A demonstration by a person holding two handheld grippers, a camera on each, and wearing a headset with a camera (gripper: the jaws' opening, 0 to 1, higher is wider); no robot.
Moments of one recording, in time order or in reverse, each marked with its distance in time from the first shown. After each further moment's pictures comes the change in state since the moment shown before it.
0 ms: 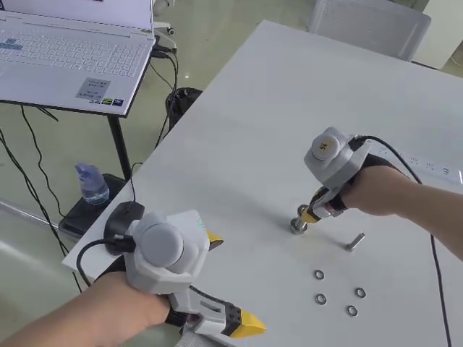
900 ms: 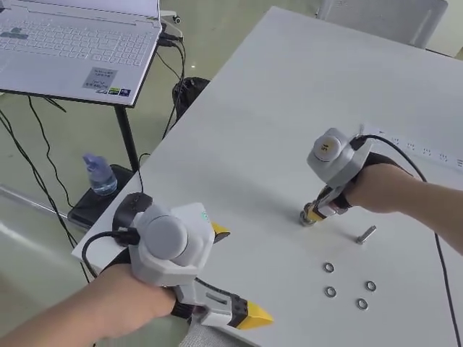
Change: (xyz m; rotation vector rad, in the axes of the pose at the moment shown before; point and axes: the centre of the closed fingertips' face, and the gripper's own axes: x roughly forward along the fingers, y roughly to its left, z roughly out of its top) left arm -0.002 0.003 -0.002 -0.008 -0.012 -0.004; right arm 0.018 0.013 -0.007 -0.025 0.041 0.002
